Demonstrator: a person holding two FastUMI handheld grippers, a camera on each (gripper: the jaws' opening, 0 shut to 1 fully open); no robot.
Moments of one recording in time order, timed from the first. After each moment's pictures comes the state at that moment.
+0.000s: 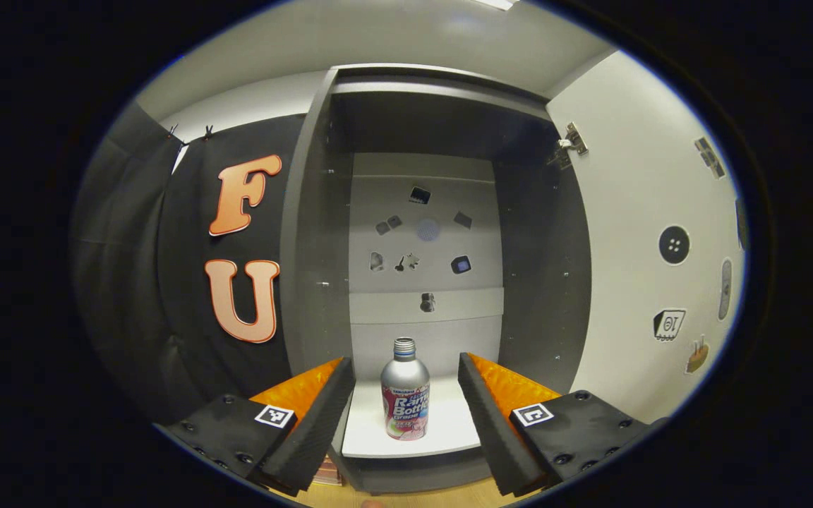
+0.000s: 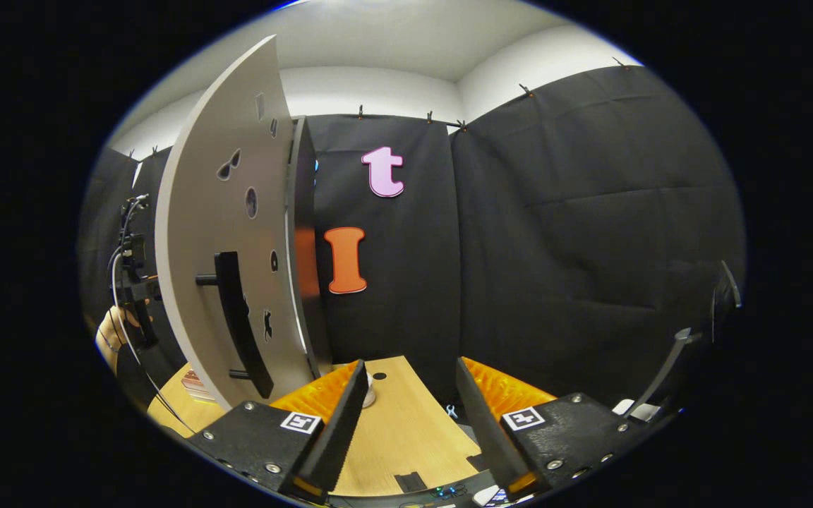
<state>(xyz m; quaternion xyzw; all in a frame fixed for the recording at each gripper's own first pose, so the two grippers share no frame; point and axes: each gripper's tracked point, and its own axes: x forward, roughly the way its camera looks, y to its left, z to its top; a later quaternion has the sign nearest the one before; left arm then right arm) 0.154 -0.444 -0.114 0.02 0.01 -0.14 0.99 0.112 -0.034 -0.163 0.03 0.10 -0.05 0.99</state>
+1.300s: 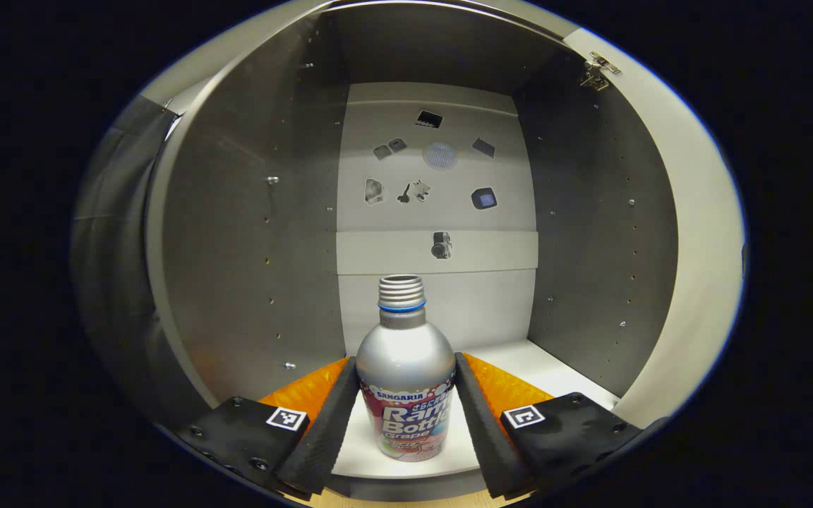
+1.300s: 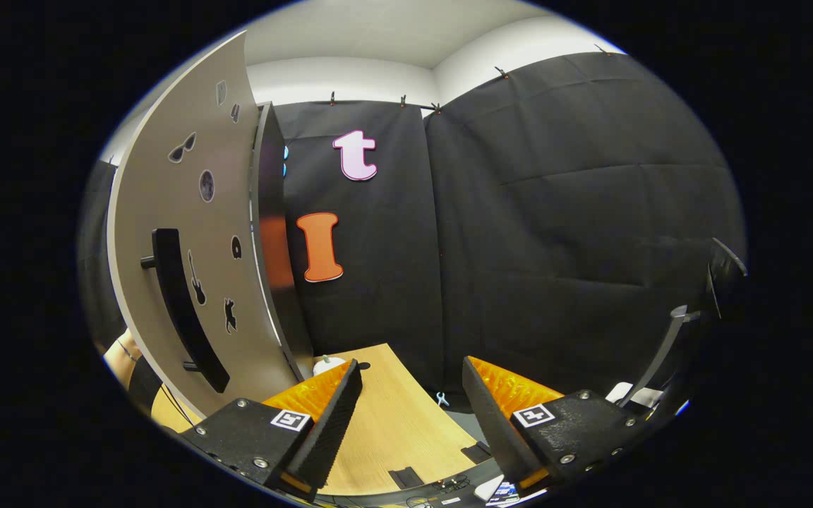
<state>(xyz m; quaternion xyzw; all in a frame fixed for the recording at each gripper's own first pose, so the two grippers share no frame) 0.223 -0.458 -0.207 0.02 0.07 -0.13 0.99 0.126 -0.056 -0.198 0.05 0.13 -0.08 0.99</state>
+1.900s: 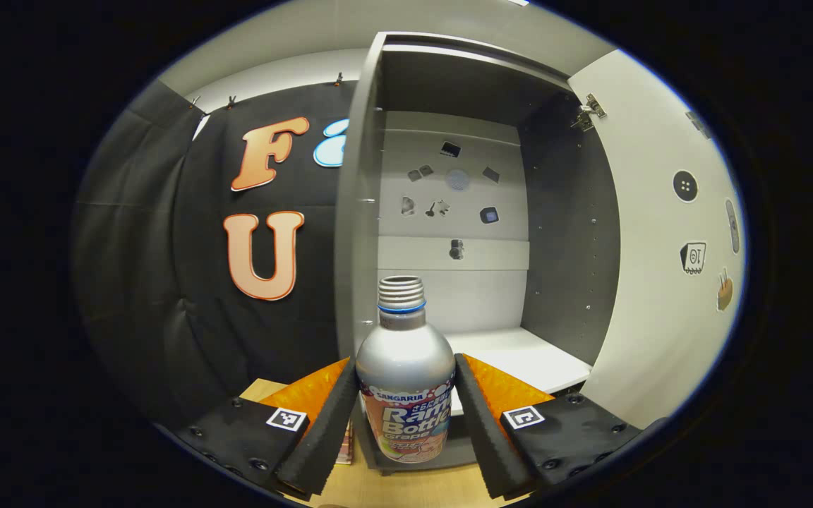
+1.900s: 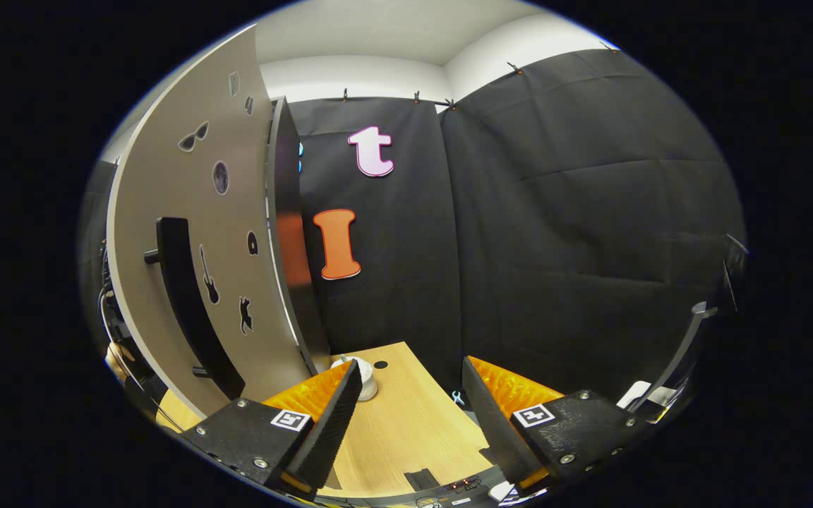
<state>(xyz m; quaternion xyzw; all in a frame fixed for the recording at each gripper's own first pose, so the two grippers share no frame) 0.113 -0.363 -0.204 0.01 0.06 -0.11 0.99 0.146 -0.026 -0.209 0.05 0.14 -0.05 0.99</state>
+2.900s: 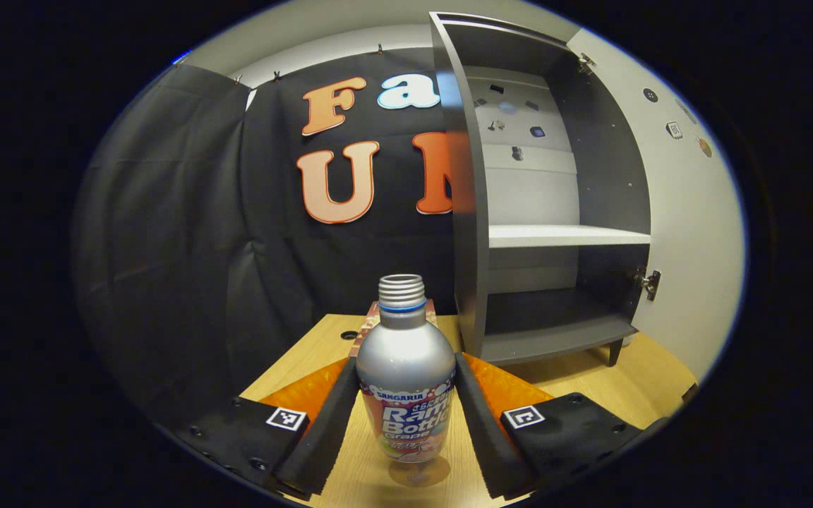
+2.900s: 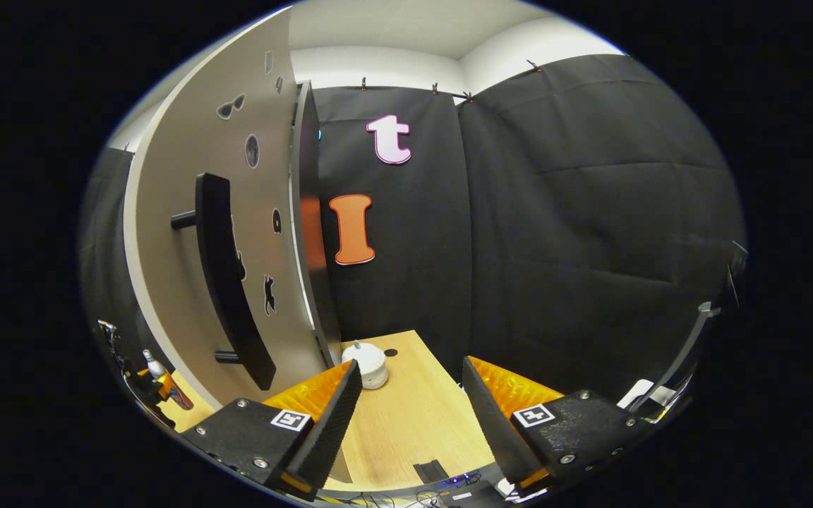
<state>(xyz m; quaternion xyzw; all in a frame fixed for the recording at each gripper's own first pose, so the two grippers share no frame) 0.014 -0.228 -0.407 0.03 0.15 -0.03 0.99 0.130 0.005 -0.219 0.04 0.16 -0.04 0.98</state>
